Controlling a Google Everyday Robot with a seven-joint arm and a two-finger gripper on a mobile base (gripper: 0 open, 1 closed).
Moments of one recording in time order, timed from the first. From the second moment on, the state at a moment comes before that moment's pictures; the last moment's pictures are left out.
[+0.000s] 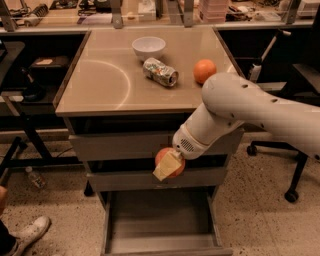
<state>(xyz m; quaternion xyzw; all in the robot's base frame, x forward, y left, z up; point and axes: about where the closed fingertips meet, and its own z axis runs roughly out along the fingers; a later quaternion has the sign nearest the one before) 0.476 -0.023 0.730 -0.45 0.85 0.24 0.11</state>
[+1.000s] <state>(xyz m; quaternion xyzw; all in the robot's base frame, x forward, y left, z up) 0.479 -0.008 0.585 -0.38 0.87 0.32 0.08</state>
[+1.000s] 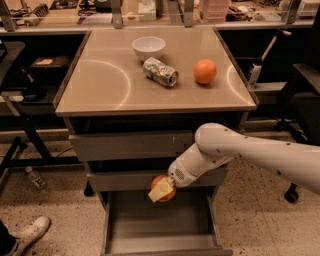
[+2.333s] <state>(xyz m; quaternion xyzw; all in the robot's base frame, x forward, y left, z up) 0.474 -0.034 0.467 -0.28 0.89 0.35 0.08</state>
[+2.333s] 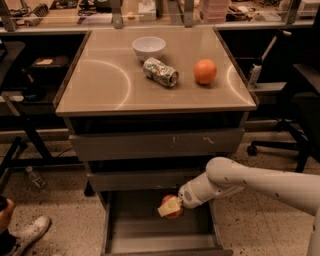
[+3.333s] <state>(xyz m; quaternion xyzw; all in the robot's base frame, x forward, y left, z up) 0.460 -0.039 0.382 -0.22 0.89 0.39 0.04</state>
